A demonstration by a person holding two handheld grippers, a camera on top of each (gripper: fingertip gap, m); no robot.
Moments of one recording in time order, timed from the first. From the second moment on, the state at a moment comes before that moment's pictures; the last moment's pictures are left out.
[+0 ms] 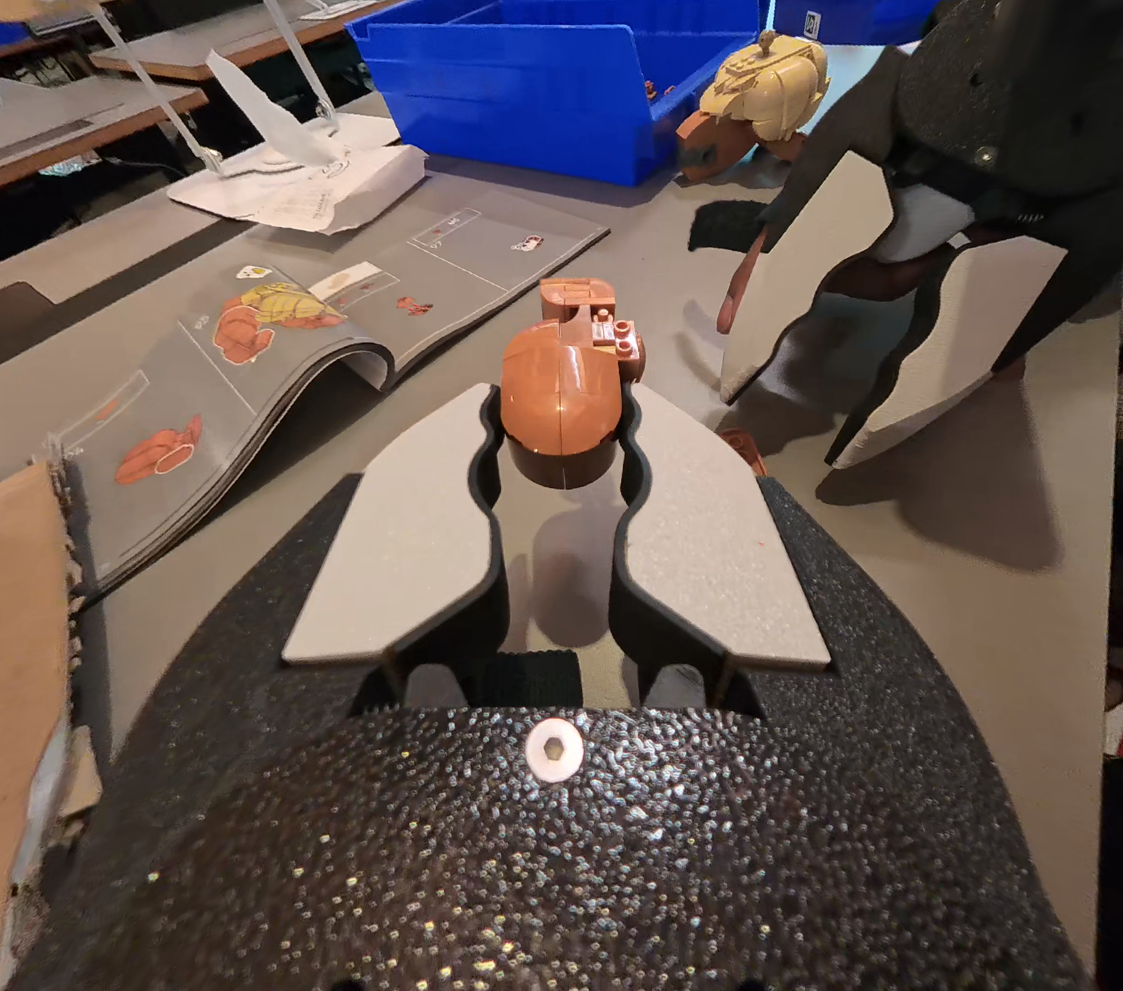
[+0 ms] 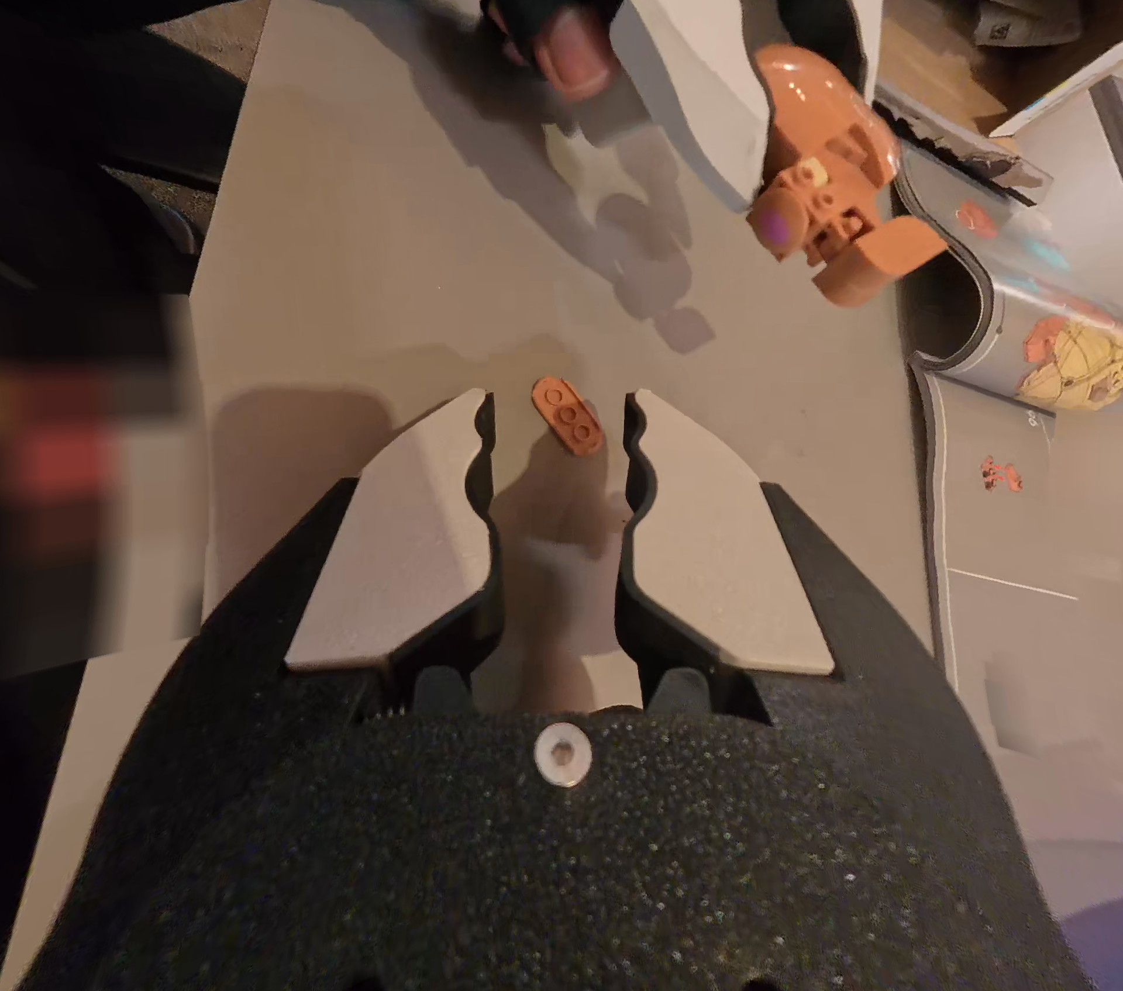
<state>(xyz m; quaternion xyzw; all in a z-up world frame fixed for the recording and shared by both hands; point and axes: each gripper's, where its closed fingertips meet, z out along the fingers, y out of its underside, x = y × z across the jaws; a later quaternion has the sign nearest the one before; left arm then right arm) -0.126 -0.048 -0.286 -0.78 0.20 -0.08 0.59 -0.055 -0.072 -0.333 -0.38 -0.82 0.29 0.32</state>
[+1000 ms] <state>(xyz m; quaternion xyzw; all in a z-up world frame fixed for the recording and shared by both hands) -0.140 -0.047 -0.284 -0.78 0.16 -0.05 0.60 -0.056 -0.069 -0.350 -0.47 -0.80 0.27 0.26</state>
